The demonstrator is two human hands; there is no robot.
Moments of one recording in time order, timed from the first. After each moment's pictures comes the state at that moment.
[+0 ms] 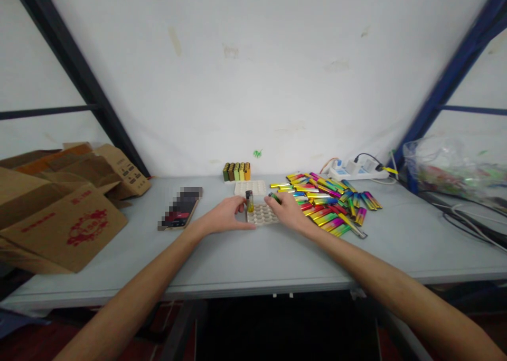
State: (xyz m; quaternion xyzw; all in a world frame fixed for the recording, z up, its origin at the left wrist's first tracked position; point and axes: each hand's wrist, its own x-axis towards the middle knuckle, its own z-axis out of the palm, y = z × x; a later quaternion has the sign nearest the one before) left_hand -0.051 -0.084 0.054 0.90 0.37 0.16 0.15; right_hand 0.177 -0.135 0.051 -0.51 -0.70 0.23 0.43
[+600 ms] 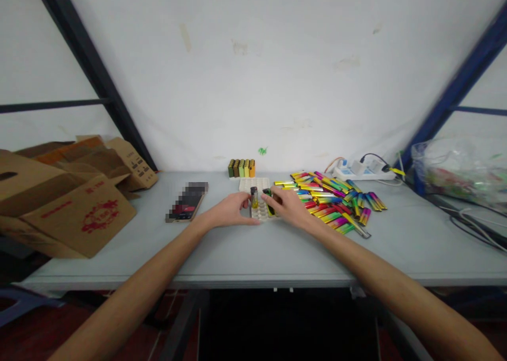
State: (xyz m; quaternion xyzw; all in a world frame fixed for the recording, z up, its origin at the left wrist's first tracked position) left_hand -0.051 -0.083 0.052 0.91 0.36 0.15 0.15; right_hand 0.180 -0.137 0.056 -0.49 -0.80 0.08 0.35
